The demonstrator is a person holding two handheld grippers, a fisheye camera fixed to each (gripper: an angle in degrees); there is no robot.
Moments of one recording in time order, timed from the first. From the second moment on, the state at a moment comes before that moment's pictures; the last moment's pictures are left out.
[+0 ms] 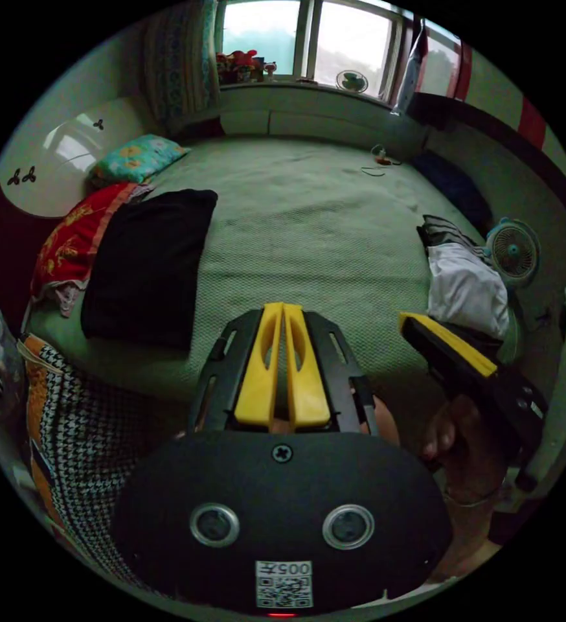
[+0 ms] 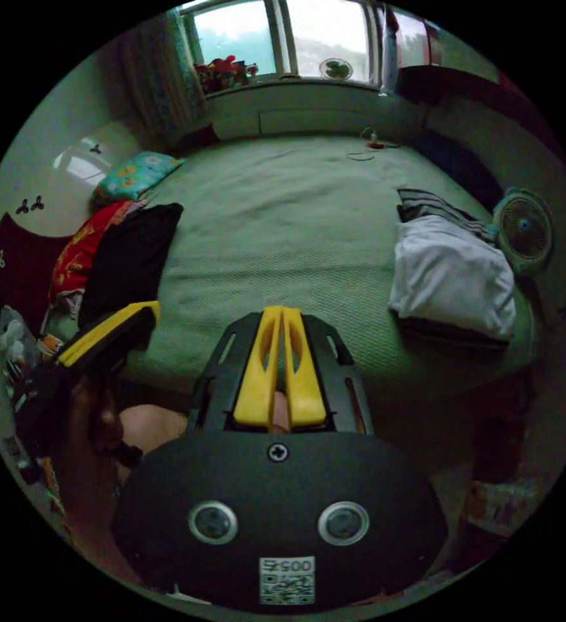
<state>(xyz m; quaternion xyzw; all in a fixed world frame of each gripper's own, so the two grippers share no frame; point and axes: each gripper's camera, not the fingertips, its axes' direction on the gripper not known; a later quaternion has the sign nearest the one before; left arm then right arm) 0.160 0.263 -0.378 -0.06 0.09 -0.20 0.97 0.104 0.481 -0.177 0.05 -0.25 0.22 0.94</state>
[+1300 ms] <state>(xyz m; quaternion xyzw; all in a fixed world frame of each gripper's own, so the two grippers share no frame) 0.508 0.076 -0.295 -0.05 0.31 -0.02 0.95 0.411 0.726 -0.122 0.04 -0.23 0.33 0.92</state>
